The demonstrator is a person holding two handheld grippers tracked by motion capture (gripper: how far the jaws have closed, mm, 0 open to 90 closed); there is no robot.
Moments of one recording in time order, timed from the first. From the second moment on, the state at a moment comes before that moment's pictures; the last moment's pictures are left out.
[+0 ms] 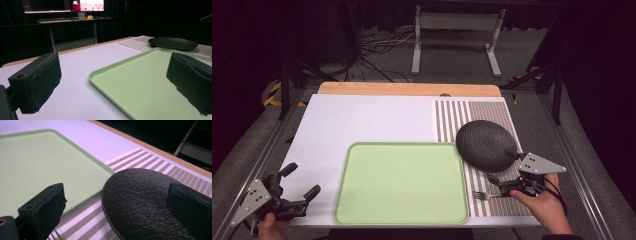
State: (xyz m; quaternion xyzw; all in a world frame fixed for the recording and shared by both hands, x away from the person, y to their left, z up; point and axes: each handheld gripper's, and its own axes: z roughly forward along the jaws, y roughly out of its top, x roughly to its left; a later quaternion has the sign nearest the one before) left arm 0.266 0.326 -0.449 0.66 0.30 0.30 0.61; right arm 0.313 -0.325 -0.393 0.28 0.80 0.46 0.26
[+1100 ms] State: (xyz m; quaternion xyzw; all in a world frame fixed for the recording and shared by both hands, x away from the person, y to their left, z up) left arm 0.266 0.326 -0.449 0.67 0.30 0.30 0.61; right arm 0.327 -0.326 -0.356 0.23 0.91 0.28 0.20
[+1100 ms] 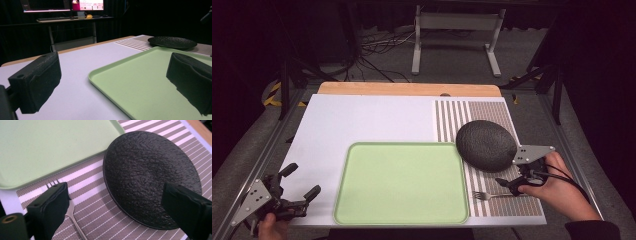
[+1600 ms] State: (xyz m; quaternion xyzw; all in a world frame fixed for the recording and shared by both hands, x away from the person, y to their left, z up) left arm 0.266 0.326 -0.449 0.67 0.30 0.29 0.61; right arm 0.340 -0.318 -0.372 0.18 0.95 0.18 0.15
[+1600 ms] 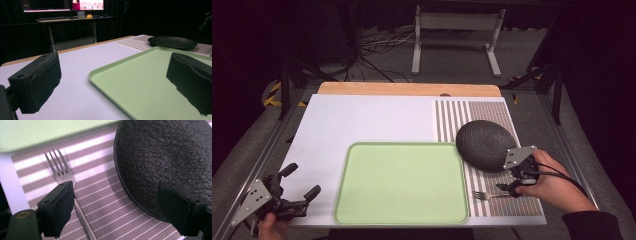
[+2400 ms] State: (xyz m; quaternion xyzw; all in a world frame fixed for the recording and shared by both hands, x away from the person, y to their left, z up) left arm 0.267 0.327 -0.450 0.67 0.31 0.29 0.61; right arm 0.338 -0.307 -0.406 0.15 0.98 0.08 0.05
